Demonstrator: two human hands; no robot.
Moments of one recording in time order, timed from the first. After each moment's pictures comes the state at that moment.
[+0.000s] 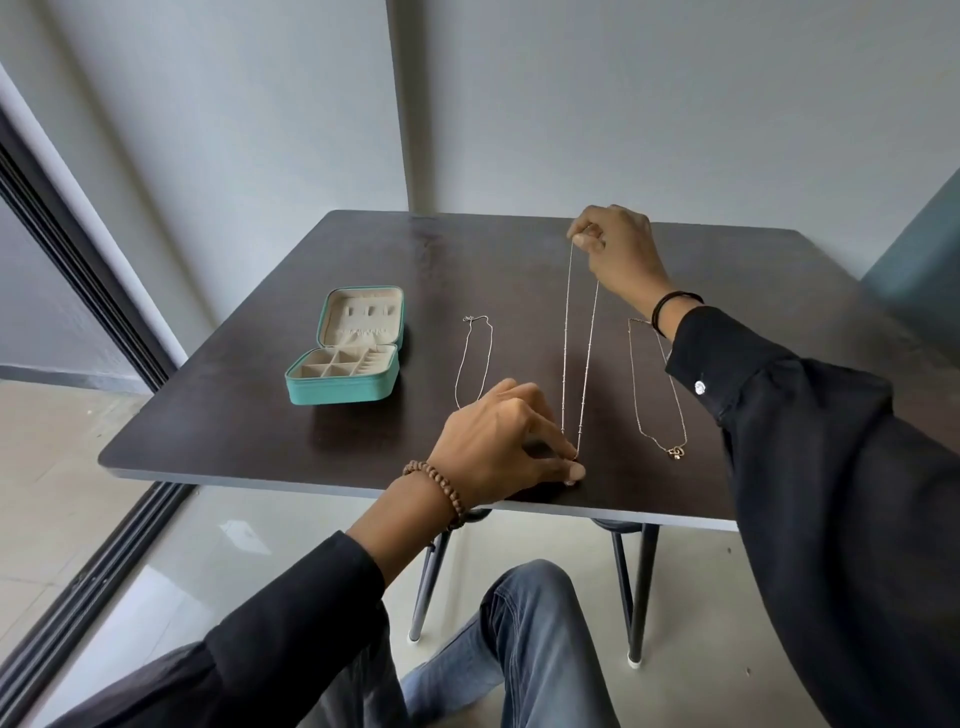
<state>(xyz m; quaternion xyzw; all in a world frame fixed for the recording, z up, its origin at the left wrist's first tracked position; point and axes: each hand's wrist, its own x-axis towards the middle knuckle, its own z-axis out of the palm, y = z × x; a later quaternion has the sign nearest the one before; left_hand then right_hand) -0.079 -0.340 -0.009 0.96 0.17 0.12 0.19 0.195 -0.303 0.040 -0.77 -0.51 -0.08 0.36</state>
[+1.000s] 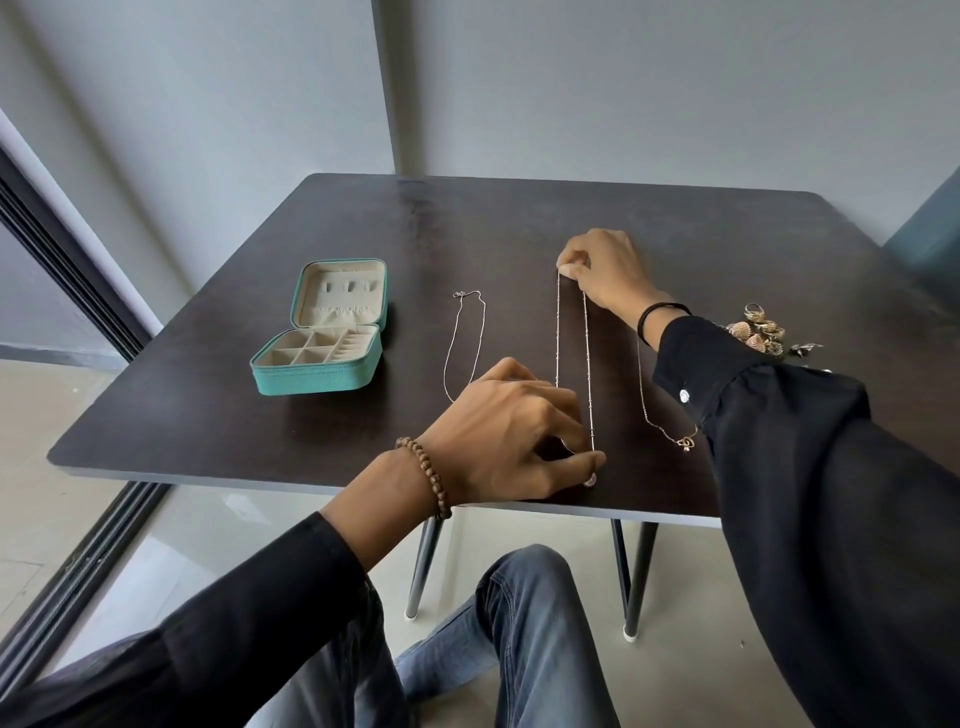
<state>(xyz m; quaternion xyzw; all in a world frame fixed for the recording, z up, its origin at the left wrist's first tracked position) -0.066 -0.336 -0.010 0.98 0.02 0.15 0.10 0.201 -0.294 -0.012 -0.83 -0.50 -0.03 0.26</state>
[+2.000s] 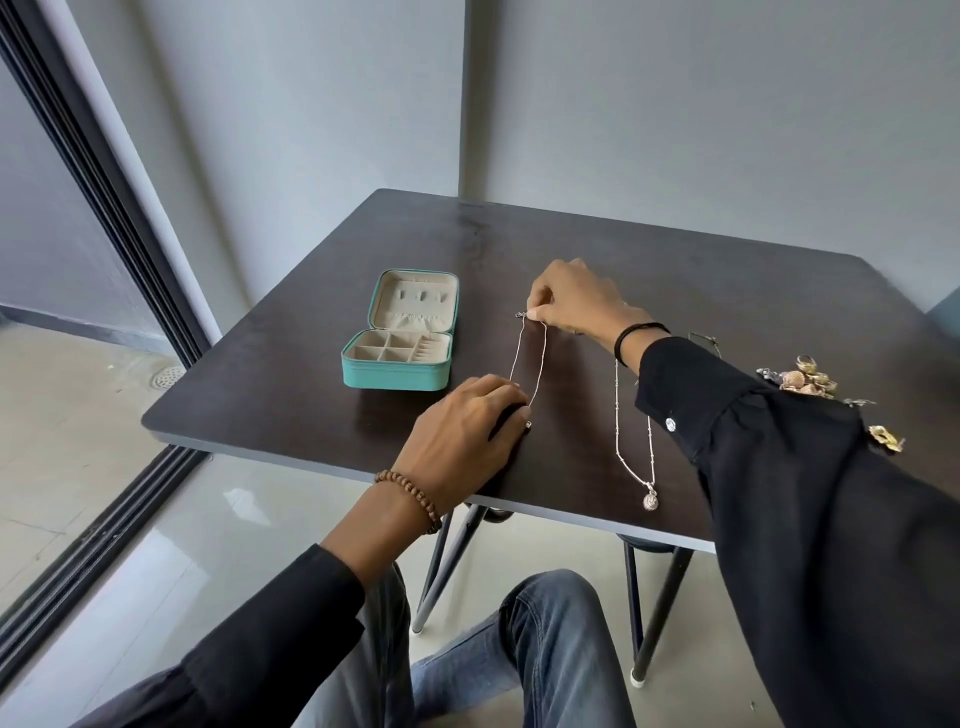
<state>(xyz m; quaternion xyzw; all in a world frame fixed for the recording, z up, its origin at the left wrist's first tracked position) -0.125 -0.291 -0.045 0.91 0.25 0.28 0.16 0.107 -0.243 0.010 -0.80 -0.58 0.02 0.13</state>
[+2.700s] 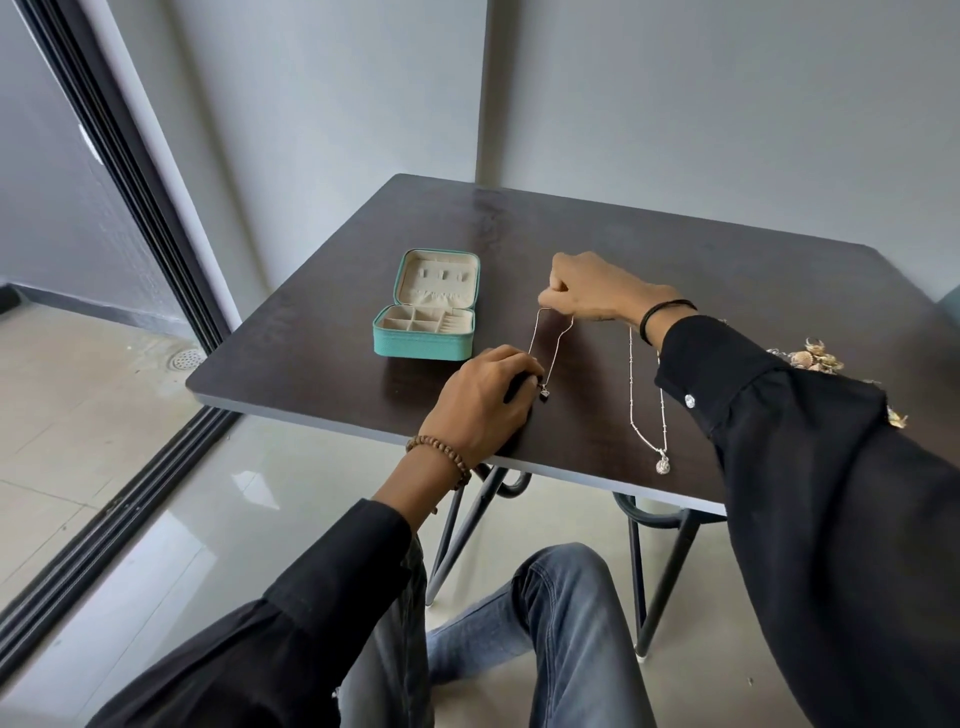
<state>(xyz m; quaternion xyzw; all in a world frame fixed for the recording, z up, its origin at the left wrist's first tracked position) -0.124 -0.286 -0.054 0.88 0.25 0.33 0.22 0.080 -0.268 0.028 -0.78 -0.62 0.06 0.07</state>
